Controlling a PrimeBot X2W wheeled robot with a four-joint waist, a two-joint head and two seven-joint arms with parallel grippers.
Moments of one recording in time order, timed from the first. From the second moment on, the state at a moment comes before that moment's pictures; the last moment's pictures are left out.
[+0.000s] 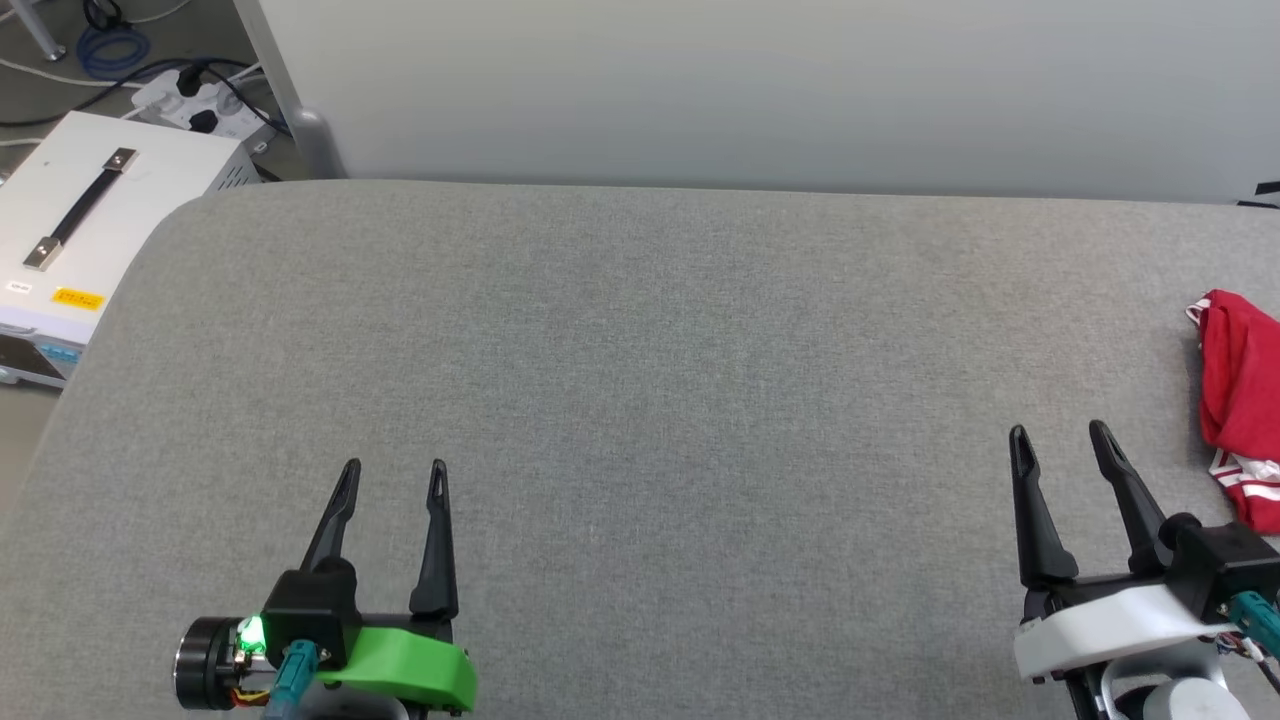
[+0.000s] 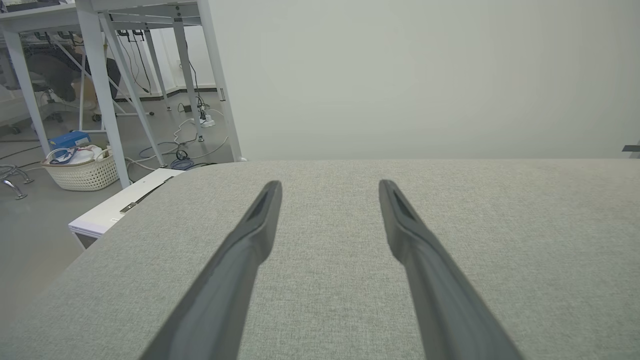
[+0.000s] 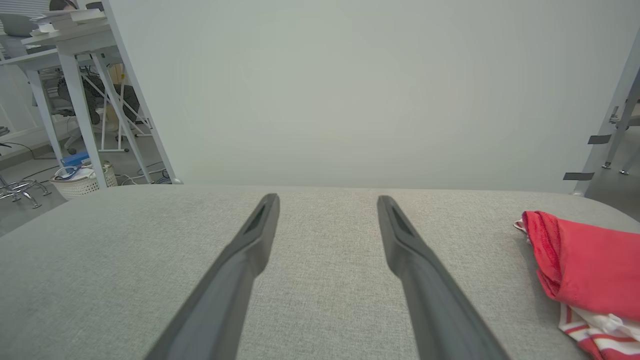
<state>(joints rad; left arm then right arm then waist) 0.04 0.07 -0.06 0.02 -0.05 0.00 -0.26 -0.01 -0.09 0.00 0.04 0.19 0.13 -0.25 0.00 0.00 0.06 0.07</state>
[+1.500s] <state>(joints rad) 0.10 0.06 -0.05 0.02 -0.06 -0.03 -0.24 0.12 -0.06 0.00 -0.02 0.18 0.13 -0.22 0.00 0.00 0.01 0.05</state>
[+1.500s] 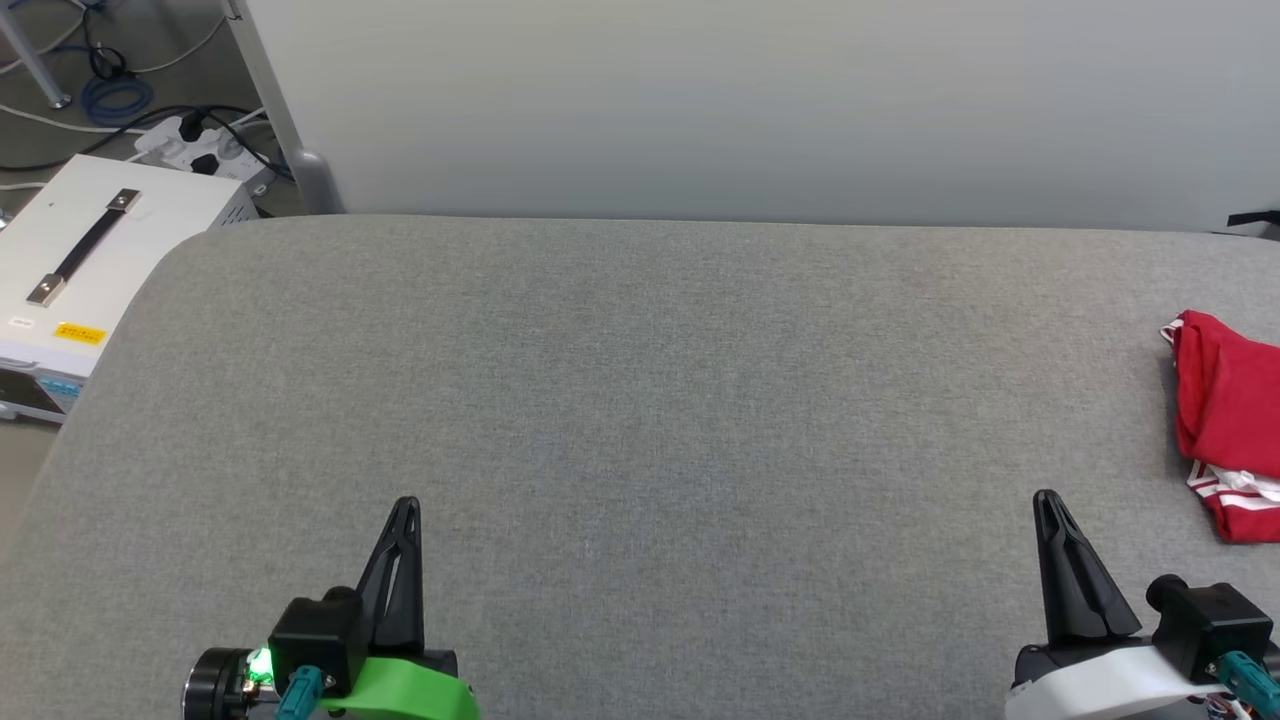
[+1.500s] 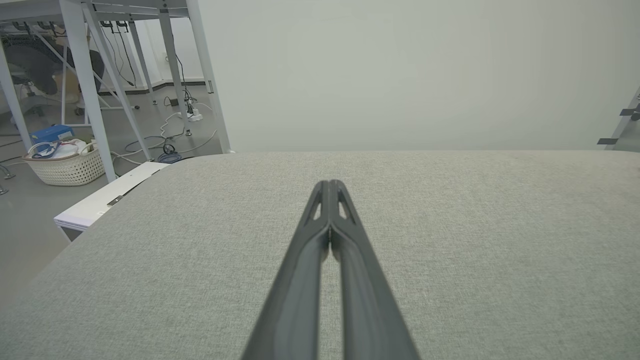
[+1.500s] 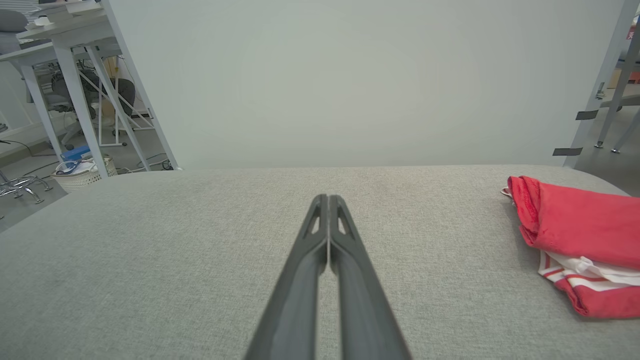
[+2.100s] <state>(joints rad) 0.10 0.06 -0.04 0.02 -0.05 -0.03 -0.20 0.11 -0.06 0.00 -0.01 0.15 0.13 -0.19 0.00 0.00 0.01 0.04</state>
